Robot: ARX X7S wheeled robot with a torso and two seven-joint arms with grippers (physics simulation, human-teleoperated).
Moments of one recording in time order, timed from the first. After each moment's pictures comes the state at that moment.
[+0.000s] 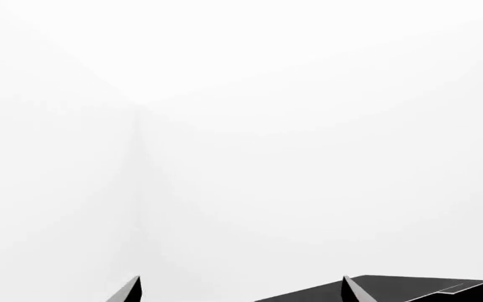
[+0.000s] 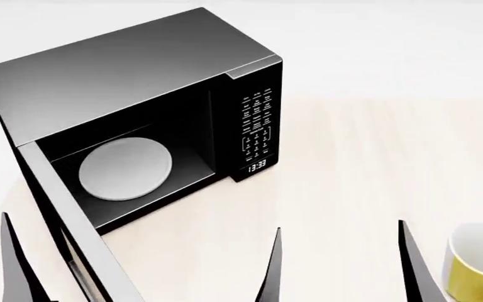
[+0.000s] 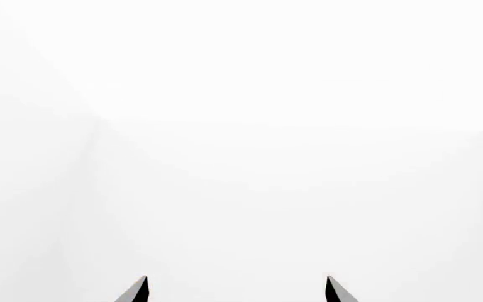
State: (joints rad) left arm 0.08 -0.22 0.17 0.47 0.19 0.20 -0.41; right arm -0.06 0.22 -0.20 -0.40 -0.03 -0.48 0.22
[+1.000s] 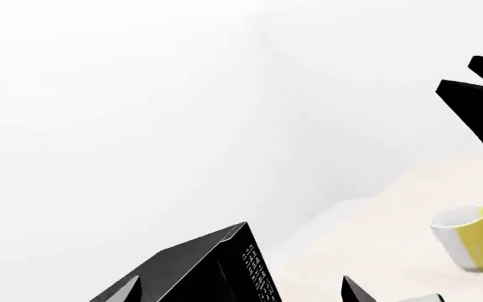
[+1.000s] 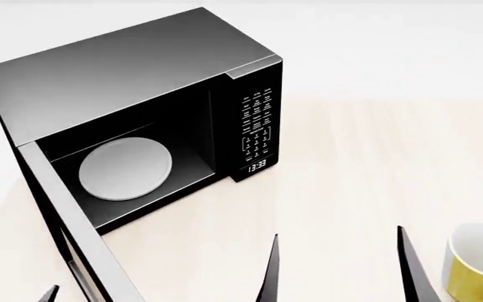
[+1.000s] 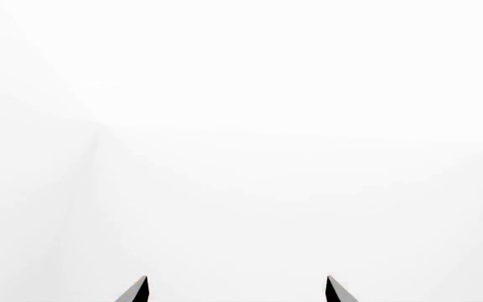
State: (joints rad) left arm 0.10 -0.72 0.08 0.51 -0.38 0.22 0.21; right arm -0.05 0.25 -0.22 -0.37 -0.05 -0.54 0.26
